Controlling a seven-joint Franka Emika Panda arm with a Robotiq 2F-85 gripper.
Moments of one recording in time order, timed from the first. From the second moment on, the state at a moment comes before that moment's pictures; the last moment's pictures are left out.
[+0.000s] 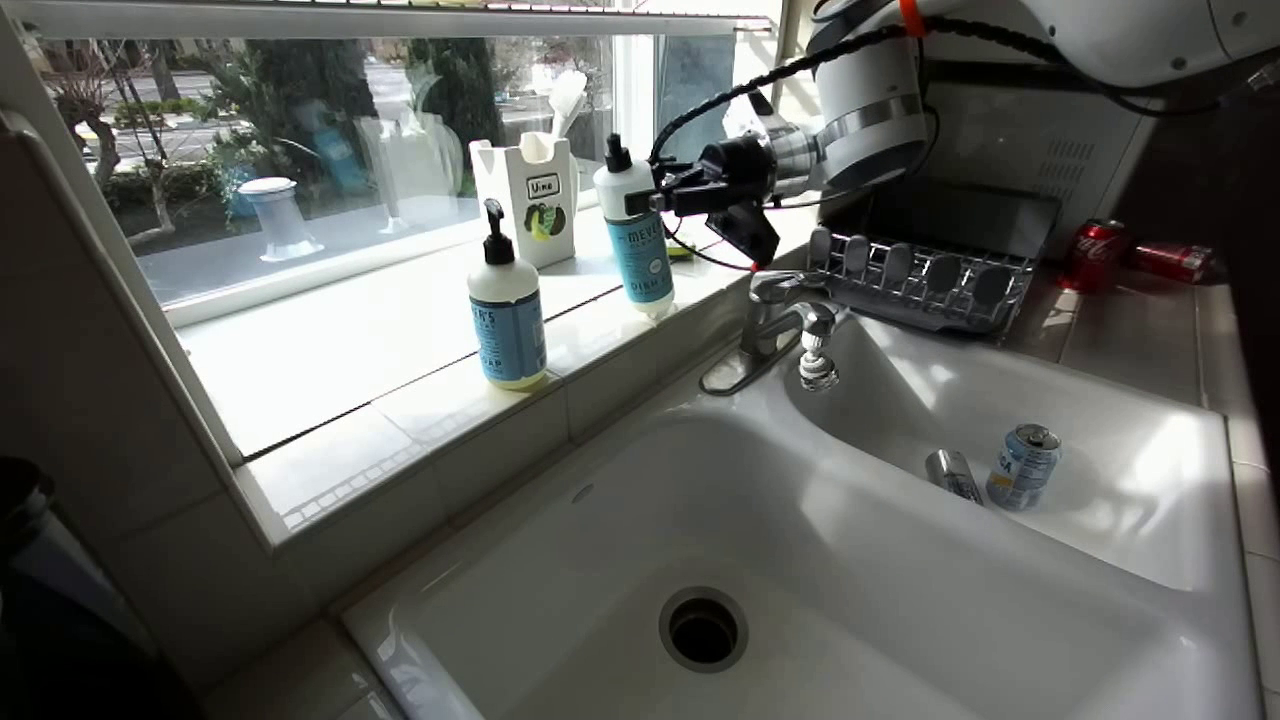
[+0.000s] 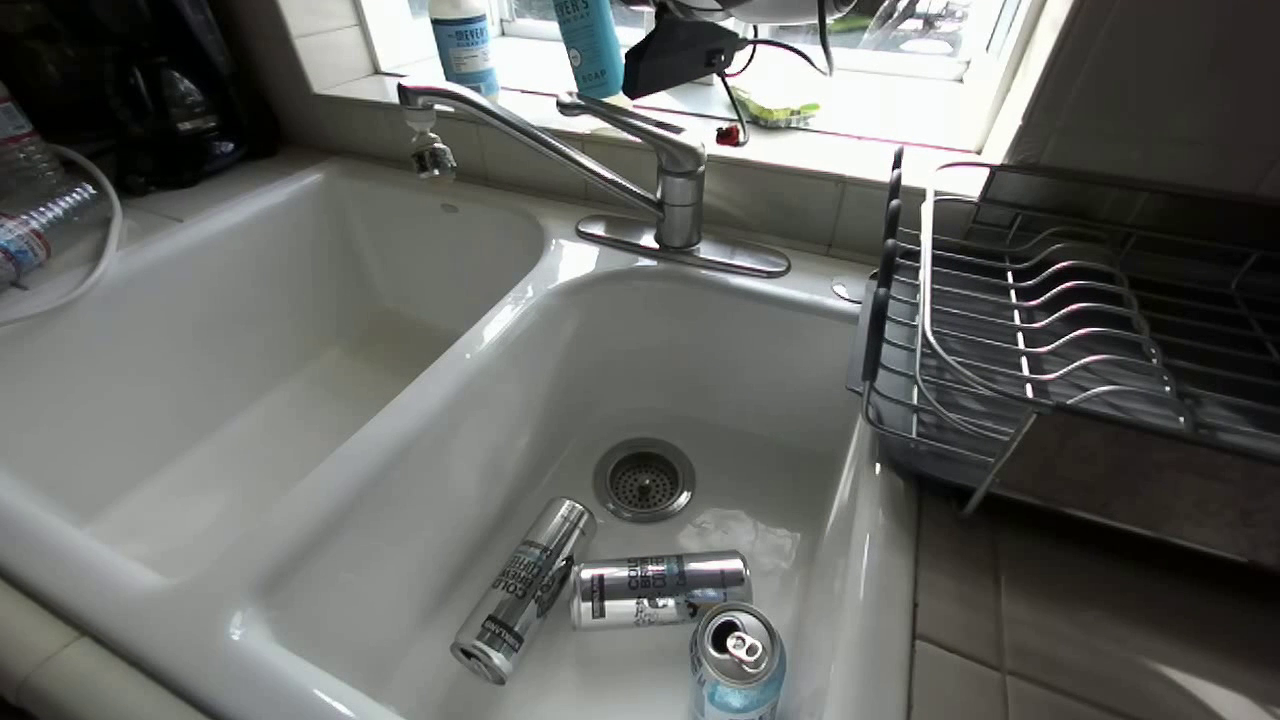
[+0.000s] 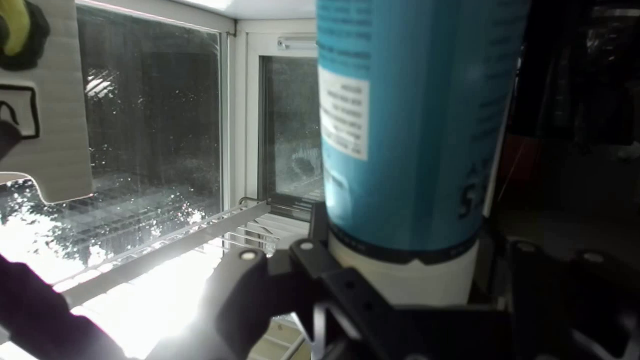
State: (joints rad) arm -0.22 0.46 0.04 -1.58 1.56 1.80 -2.11
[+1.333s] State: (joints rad) arm -0.22 0.51 -0.01 -1.59 1.77 1.80 -2.11
